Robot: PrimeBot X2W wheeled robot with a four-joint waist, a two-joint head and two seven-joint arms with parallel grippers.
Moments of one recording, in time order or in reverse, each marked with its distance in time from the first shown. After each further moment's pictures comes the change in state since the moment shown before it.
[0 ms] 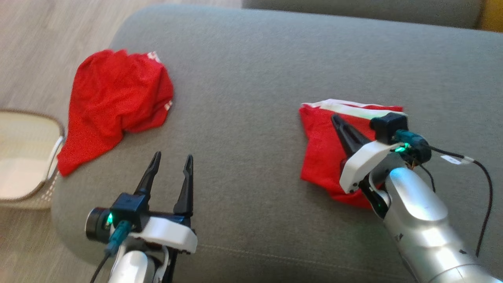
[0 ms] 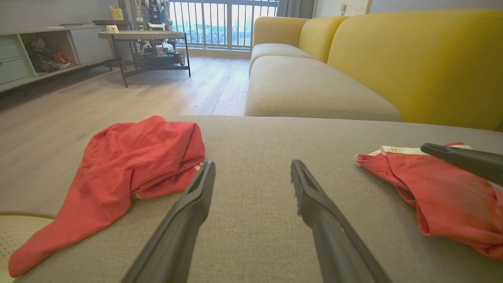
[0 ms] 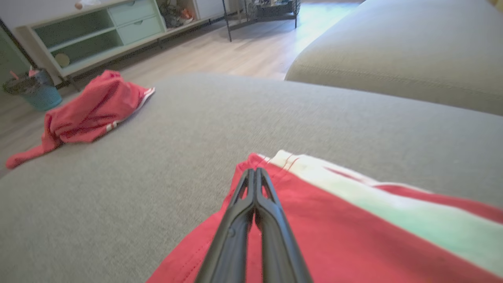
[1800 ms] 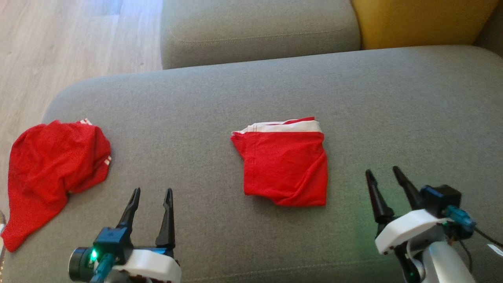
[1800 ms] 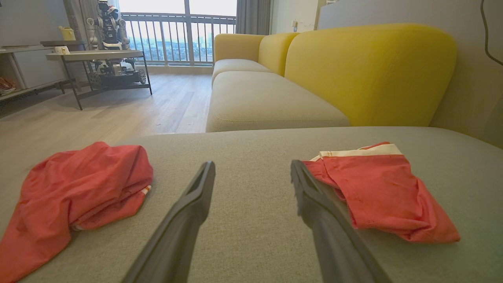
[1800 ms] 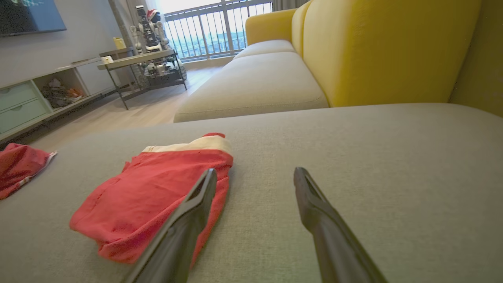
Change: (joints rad) left arm 0.159 0.000 0.090 -0.032 0.016 0.016 0.000; right arm 0.459 0.013 -0.302 -0.422 -0.072 0.000 0.001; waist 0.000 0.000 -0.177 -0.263
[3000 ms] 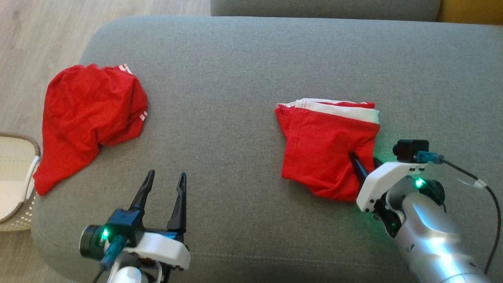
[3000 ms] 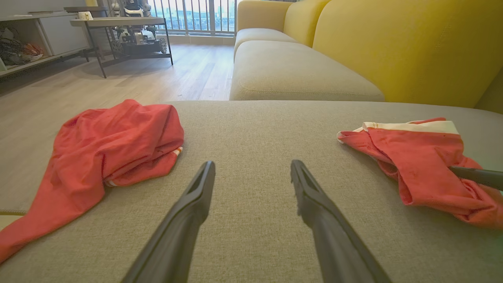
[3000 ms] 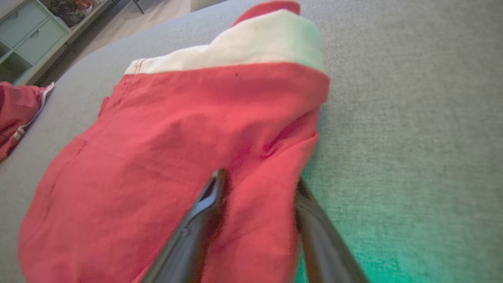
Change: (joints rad) left arm -0.088 0.000 -0.044 0.040 0.010 -0.040 0.000; right arm -0.443 -0.008 0.150 0.633 0.205 0.000 0.102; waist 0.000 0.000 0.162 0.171
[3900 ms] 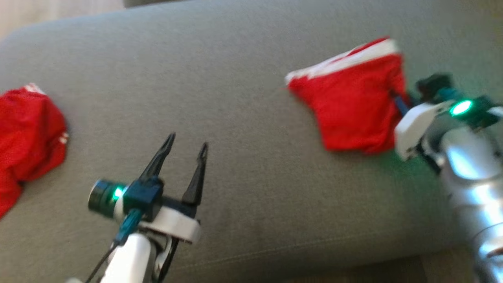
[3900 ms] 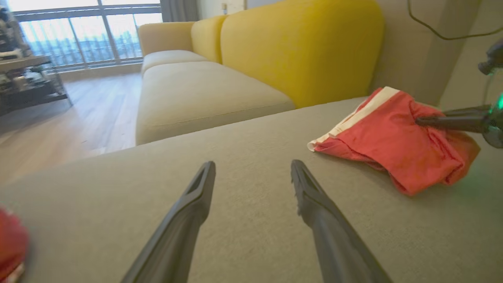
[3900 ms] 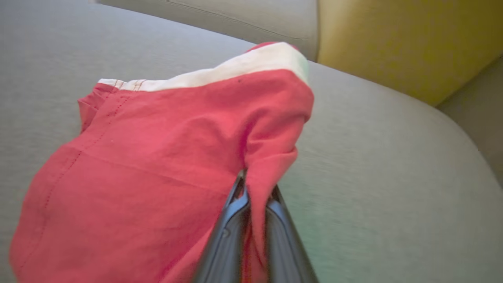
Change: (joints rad) left arm -0.121 0.022 -0.061 -0.044 0.092 -0.067 0.000; right arm -0.223 -0.156 0.068 -0.005 -0.372 0.000 -0.034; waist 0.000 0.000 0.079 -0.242
